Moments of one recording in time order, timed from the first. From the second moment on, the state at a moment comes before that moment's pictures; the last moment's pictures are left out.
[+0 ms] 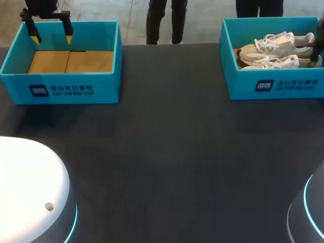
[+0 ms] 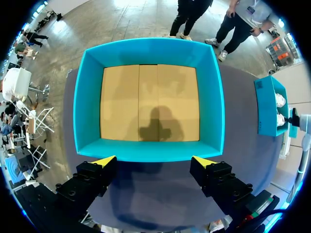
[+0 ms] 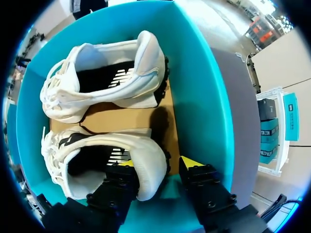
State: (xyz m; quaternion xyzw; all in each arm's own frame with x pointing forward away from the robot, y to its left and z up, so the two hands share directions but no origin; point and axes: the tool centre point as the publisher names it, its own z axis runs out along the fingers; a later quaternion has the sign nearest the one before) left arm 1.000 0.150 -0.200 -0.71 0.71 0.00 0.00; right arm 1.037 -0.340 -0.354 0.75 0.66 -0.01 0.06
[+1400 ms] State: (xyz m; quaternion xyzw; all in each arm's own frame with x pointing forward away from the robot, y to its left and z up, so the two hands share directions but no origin) left arm 1.000 0.150 -0.200 -0.71 0.71 0.00 0.00; right arm 1.036 -0.344 -0.316 0.78 0.62 -0.06 0.05
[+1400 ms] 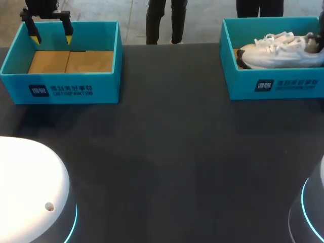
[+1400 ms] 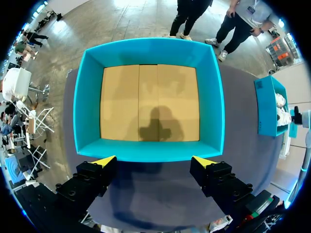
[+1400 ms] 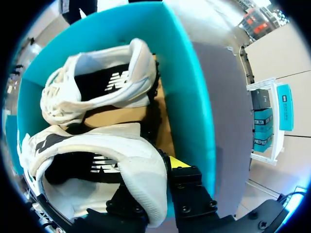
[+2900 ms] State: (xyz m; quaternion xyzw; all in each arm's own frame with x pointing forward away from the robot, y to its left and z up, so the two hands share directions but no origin) left arm 1.000 0.150 -0.200 -0.71 0.71 0.00 0.00; right arm 1.027 -0.320 -0.193 0.76 0.64 -0.04 0.10
